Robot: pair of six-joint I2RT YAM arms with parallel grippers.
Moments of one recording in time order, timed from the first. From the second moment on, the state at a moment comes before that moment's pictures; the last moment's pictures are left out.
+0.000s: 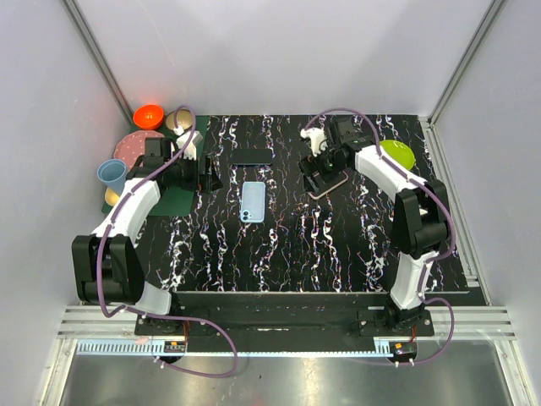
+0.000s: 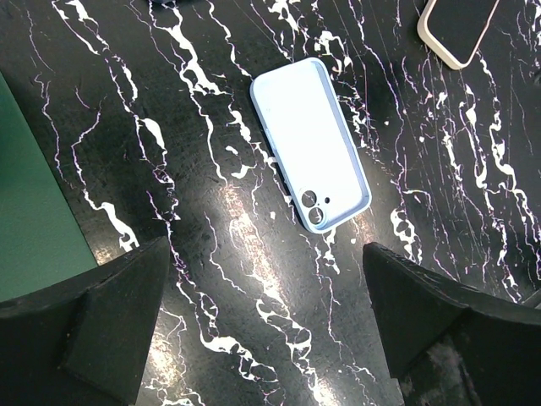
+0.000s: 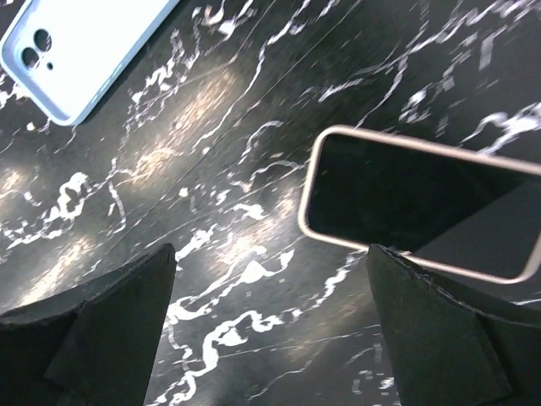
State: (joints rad) left arm -0.02 1.46 1.11 -0.46 0.55 0.04; right arm 0.34 1.92 1.52 -0.63 -0.43 -0.28
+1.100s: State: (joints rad) left arm -0.01 1.48 1.10 -0.45 0.60 0.02; right arm 0.21 2.30 1.87 -0.59 -0.37 -0.25
